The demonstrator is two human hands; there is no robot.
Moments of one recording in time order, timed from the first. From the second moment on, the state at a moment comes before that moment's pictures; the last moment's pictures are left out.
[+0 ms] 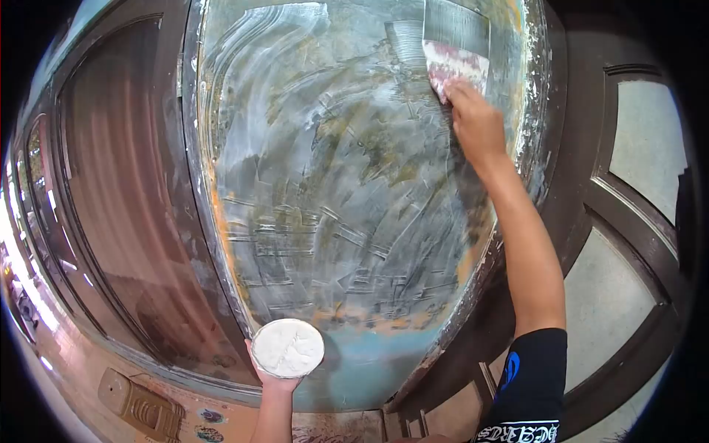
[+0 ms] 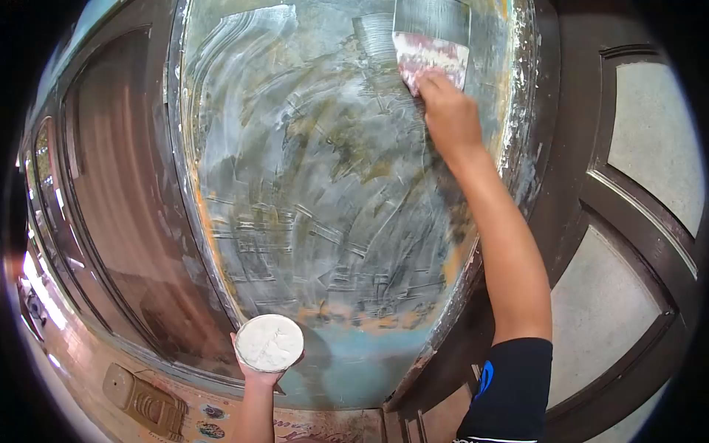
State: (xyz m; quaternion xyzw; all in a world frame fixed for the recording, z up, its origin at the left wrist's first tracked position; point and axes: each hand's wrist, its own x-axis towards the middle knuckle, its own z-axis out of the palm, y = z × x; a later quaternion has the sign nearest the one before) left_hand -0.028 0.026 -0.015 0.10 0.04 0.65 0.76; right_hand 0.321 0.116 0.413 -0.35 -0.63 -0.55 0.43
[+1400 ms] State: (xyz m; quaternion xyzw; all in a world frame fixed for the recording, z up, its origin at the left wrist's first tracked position) left_hand -0.057 -0.025 -0.037 0.09 -0.01 0.68 0.72; right_hand 0.265 0.126 0.490 -0.34 -0.61 -0.57 0.44
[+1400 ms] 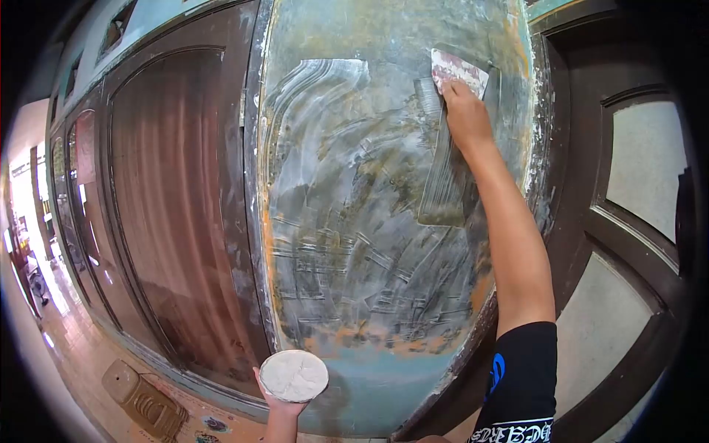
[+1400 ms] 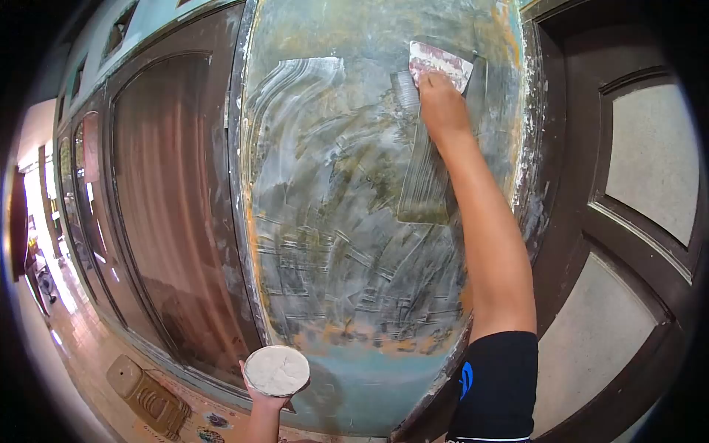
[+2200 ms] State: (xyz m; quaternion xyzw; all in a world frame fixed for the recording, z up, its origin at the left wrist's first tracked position) left_hand -0.041 -0.013 -0.041 0.08 0.02 0.64 0.76; right_hand 0.281 0.017 0.351 -0.27 -0.71 -0.53 0.38
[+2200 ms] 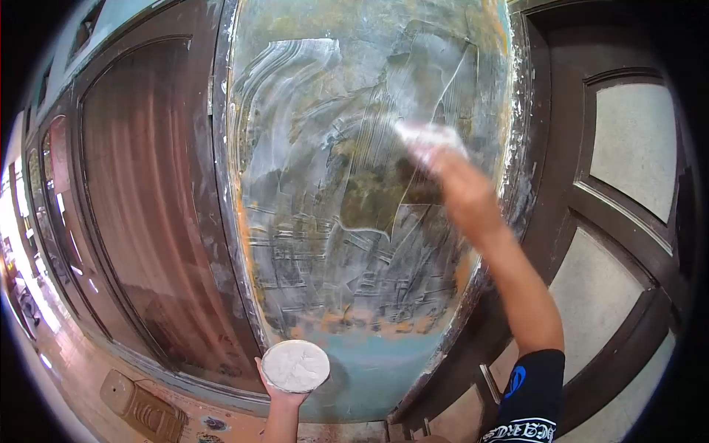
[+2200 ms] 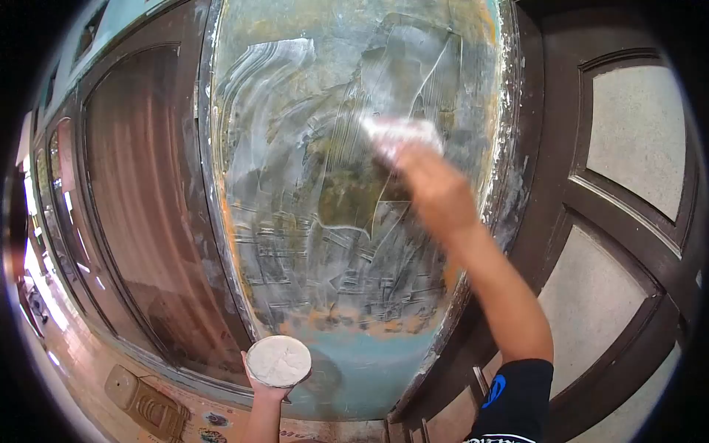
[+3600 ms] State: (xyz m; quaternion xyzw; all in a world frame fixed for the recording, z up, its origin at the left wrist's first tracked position) left_hand -0.022 -0.001 -0.029 0.00 -0.02 0.61 0.79; right_hand 0.346 0.039 0.443 -0.27 -0.62 -0.56 0.48
